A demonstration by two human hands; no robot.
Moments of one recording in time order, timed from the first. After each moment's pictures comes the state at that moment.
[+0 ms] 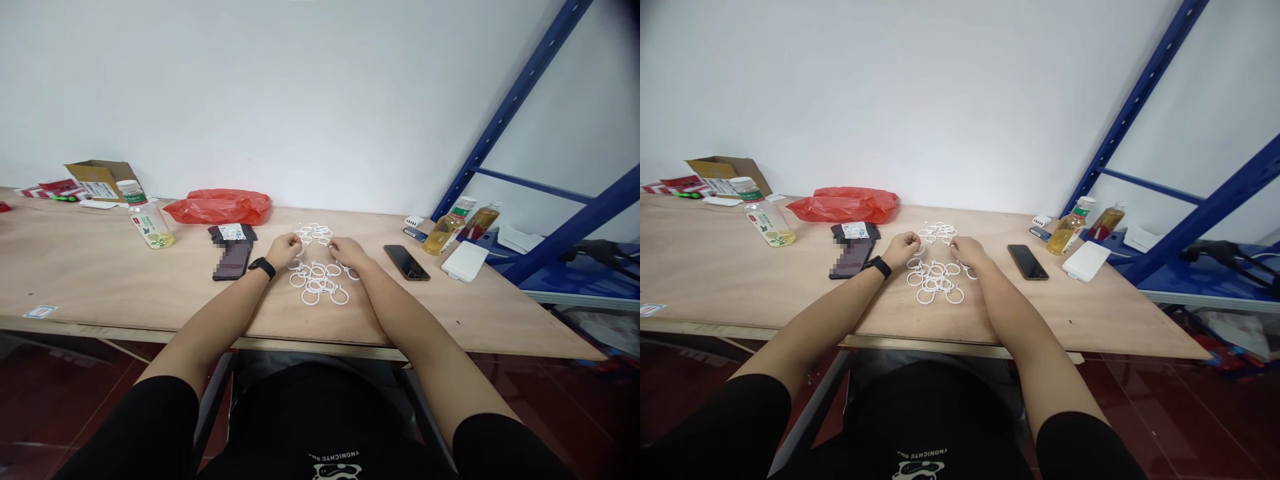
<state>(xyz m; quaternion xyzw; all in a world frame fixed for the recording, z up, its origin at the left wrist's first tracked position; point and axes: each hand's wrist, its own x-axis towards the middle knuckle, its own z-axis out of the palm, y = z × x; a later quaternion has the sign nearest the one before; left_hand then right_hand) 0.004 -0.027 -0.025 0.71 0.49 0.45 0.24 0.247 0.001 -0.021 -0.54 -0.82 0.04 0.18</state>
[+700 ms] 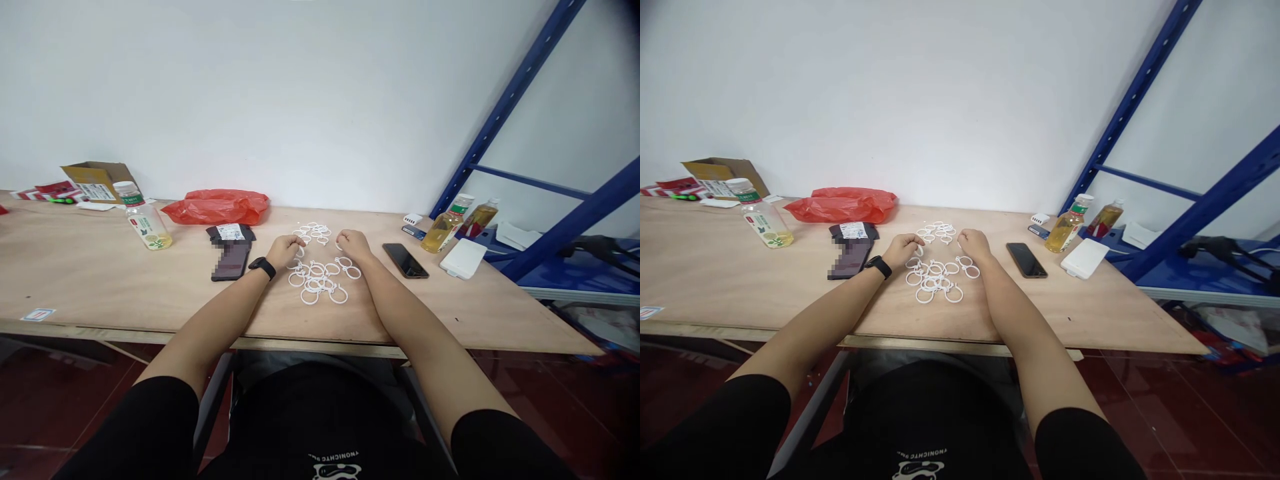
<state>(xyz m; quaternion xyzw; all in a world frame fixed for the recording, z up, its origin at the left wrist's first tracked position) 0.004 -0.026 -0.027 0.74 0.48 0.41 0.23 0.261 0.009 -0.018 -0.58 -0.75 0.06 0.31</state>
